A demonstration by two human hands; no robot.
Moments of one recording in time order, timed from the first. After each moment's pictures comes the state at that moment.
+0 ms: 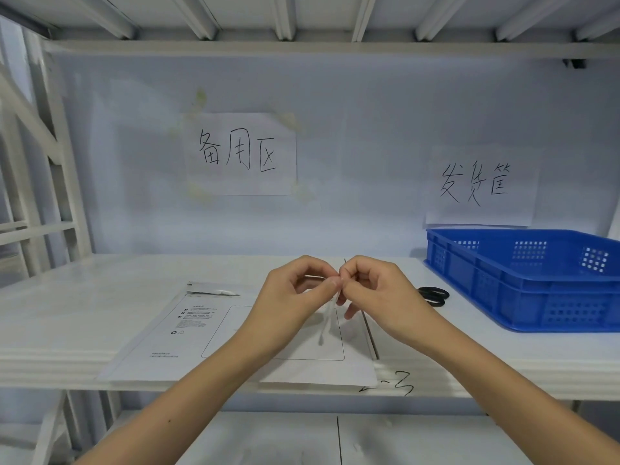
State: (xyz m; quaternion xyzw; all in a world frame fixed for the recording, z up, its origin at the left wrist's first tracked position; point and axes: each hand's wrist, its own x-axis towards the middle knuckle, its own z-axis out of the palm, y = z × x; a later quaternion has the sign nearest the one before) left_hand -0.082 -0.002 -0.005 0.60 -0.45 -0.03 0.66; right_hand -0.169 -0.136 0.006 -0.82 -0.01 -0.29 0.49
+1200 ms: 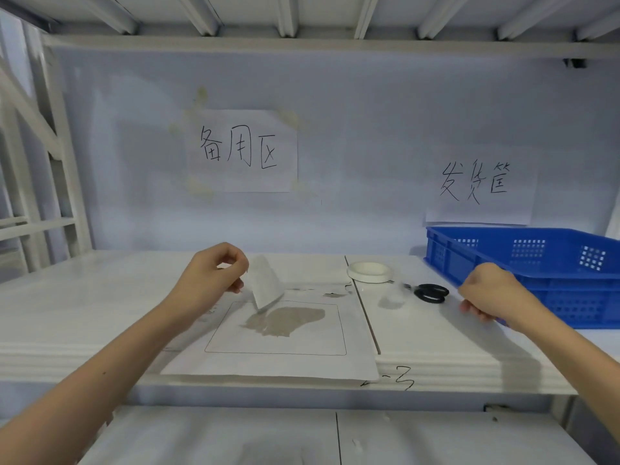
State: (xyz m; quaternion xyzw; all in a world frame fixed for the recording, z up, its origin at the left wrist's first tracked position) left_hand 0.017 0.055 -0.005 0.74 -0.33 0.04 0.58; right_hand -0.219 -0.264 0.005 -0.84 0.42 -0.23 0.25
